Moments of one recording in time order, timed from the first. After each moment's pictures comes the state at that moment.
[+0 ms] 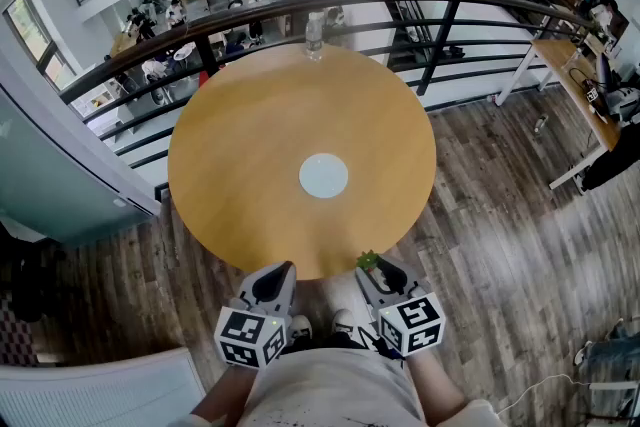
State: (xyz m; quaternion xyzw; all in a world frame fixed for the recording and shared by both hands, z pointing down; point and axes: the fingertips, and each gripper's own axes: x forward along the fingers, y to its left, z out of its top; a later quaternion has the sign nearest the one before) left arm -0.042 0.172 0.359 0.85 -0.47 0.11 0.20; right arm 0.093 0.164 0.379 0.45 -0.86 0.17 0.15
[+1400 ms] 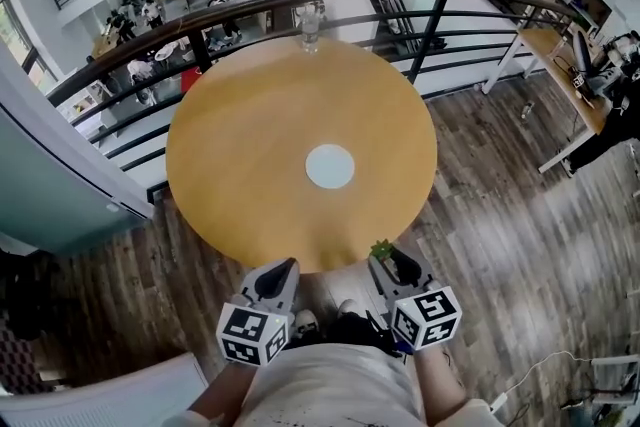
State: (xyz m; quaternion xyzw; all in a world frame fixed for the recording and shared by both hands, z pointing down) left arm -0.093 0.175 0.367 0.88 -0.43 0.12 0.20; right arm 0.060 0.168 0.368 0.51 -0.83 0.17 0.12
